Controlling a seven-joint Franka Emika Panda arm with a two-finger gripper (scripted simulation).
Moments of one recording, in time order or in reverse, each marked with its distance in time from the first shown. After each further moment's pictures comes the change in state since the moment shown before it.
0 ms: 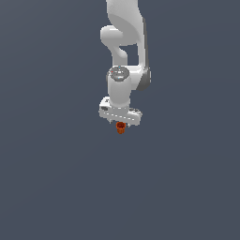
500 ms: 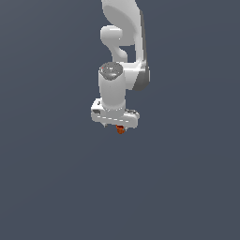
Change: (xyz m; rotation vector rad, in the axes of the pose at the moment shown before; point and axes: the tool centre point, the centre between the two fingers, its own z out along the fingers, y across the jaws) arm 0.051 0.006 -0.037 0.008 -0.001 -0.072
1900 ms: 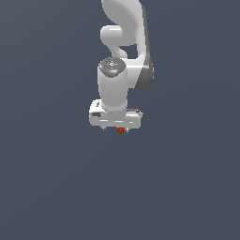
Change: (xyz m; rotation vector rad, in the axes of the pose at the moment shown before) arm 0.030 -0.010 -0.027 -0.005 0.003 -0.134
